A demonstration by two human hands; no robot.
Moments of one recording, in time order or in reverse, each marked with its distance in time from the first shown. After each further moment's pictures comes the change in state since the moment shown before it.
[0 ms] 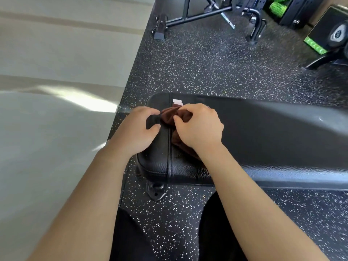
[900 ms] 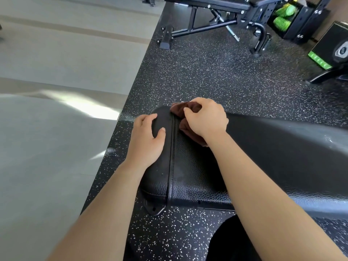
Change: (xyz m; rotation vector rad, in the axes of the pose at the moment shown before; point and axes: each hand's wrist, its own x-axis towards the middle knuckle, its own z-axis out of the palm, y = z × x) left_hand 0.024 0.000 0.035 -0.197 0.191 -0.193; right_hand 0.084 0.015 0.010 0.029 0.005 0.061
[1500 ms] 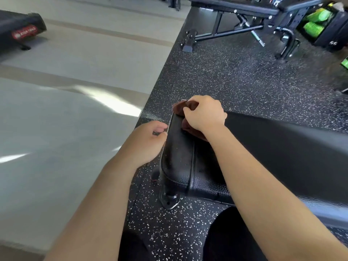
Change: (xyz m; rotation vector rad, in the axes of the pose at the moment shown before) left_hand -0.037 0.001 -0.074 -0.003 -0.181 -0.139; right_hand -0.014 -0.050 0.022 -0.054 -0.143 -0.135
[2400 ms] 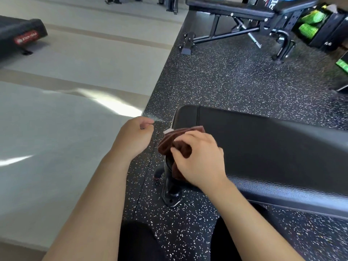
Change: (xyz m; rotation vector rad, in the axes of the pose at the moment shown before) left_hand 0.003 -0.020 -0.021 -0.052 0.167 -0.064; right_hand -0.127 0.003 0.010 0.034 0.094 -0.248
